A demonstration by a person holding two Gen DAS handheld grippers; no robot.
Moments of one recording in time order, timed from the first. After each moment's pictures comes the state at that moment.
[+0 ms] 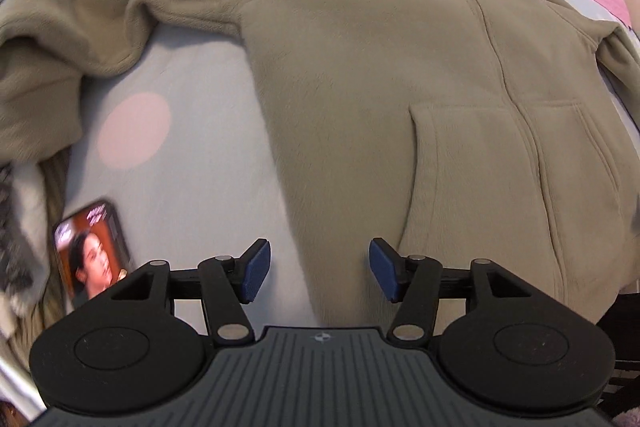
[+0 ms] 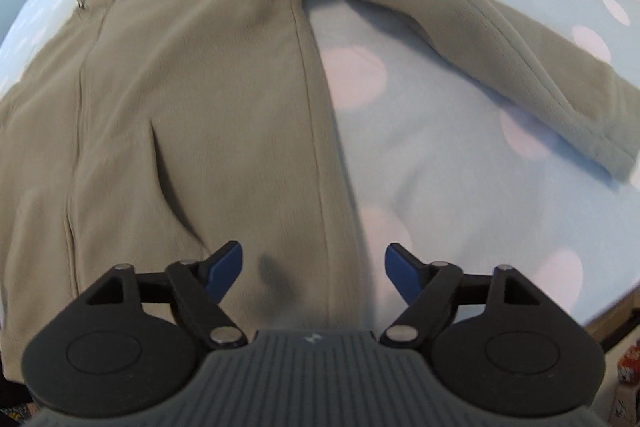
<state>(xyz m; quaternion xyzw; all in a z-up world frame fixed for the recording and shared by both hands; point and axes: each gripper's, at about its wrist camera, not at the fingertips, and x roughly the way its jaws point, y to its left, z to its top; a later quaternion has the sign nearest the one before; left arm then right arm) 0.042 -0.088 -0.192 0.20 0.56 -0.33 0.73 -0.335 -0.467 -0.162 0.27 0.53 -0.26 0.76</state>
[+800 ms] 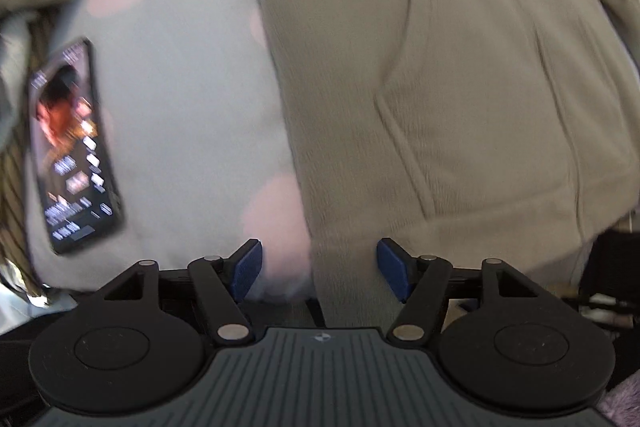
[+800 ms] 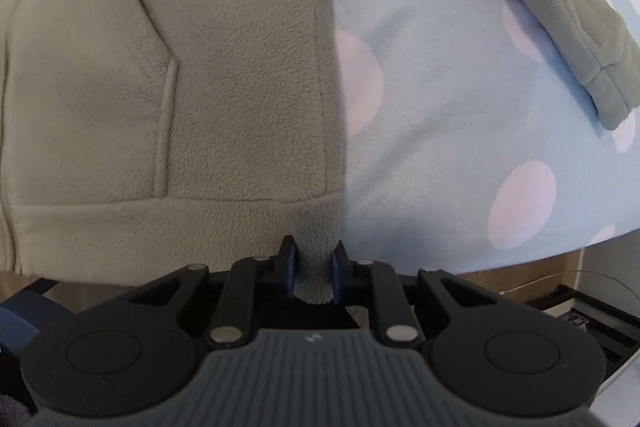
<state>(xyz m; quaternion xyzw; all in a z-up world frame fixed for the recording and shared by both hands) -0.017 -0.056 -0.233 0.21 0.63 -0.32 0.68 -0.347 -0.440 -0.209 0.19 0.70 -0.23 0.66</state>
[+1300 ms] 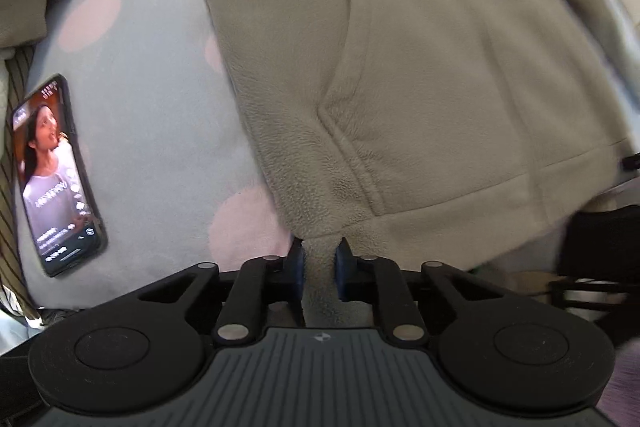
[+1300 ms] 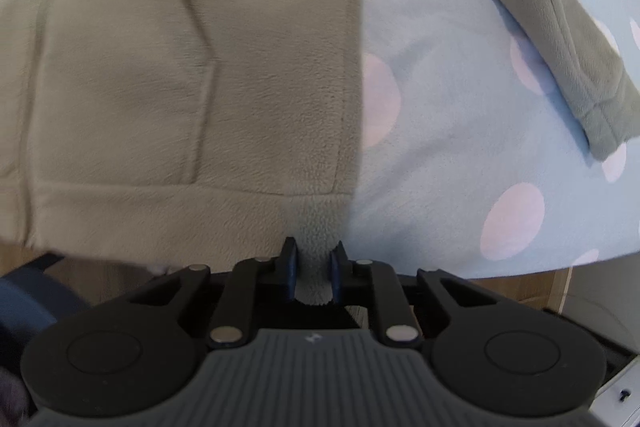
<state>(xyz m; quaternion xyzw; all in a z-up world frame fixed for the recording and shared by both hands) -0.013 -0.061 -0.191 0.21 0.61 -0.38 0.67 -0.347 -0.420 -0.175 0.15 0.70 -0.19 0.68</state>
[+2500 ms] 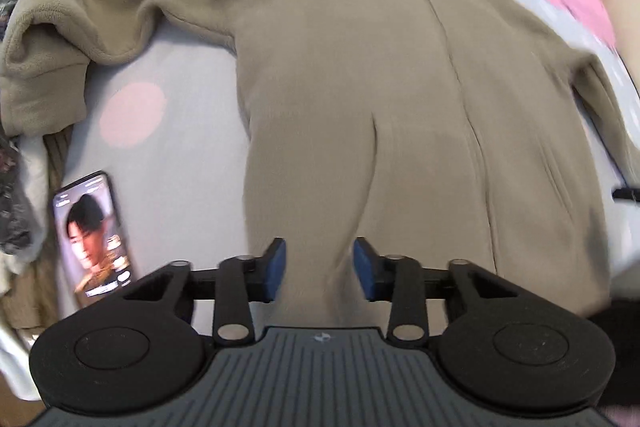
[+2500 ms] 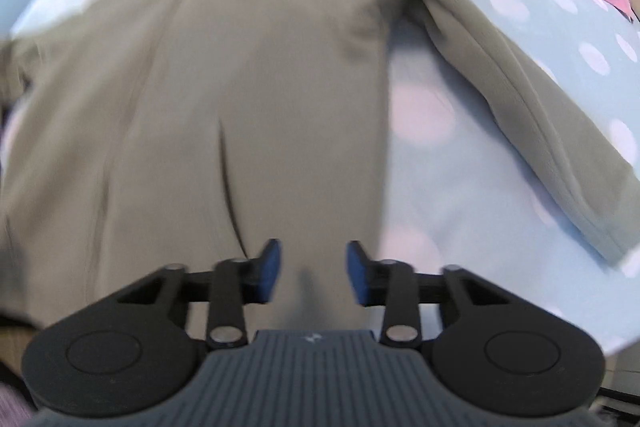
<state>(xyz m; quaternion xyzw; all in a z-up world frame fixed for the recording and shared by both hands) 0.047 -0.089 -0.154 0.15 0.57 -0.34 0.73 -0.280 -0.419 -0.107 0.18 0.53 -0.18 0.81</state>
